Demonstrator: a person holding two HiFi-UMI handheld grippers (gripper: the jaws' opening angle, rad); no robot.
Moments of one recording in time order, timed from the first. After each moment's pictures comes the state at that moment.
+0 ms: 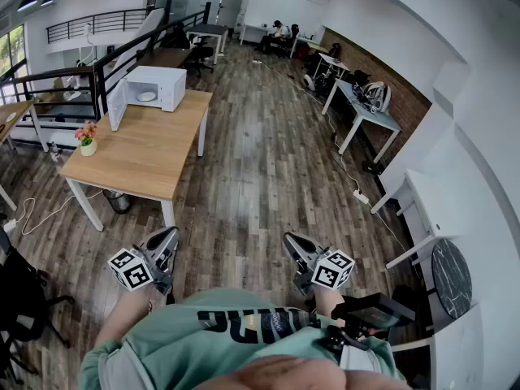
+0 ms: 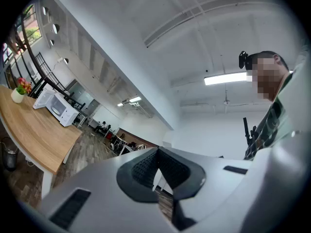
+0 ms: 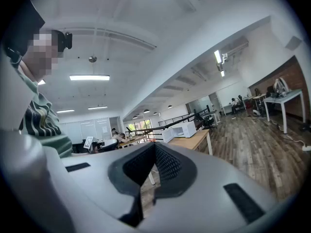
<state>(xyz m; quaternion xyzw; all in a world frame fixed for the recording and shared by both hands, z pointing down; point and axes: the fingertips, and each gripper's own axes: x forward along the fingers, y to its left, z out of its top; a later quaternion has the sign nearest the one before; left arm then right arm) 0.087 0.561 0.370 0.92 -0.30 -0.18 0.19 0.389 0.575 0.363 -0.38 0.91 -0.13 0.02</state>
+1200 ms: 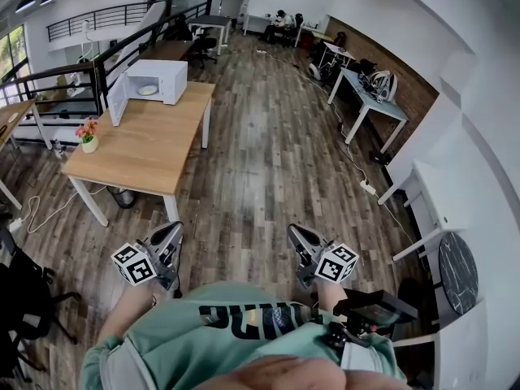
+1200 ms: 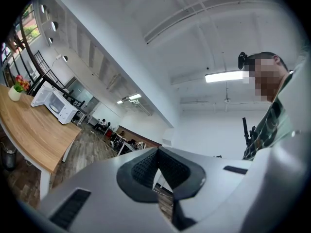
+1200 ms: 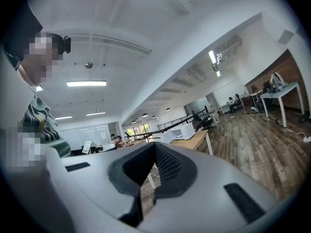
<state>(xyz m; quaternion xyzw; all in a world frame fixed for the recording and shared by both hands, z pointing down) 0.105 0.546 0.371 0.92 -0.29 -0.17 0.20 0.405 0.555 0.364 -0.39 0.91 -0.14 0.05</state>
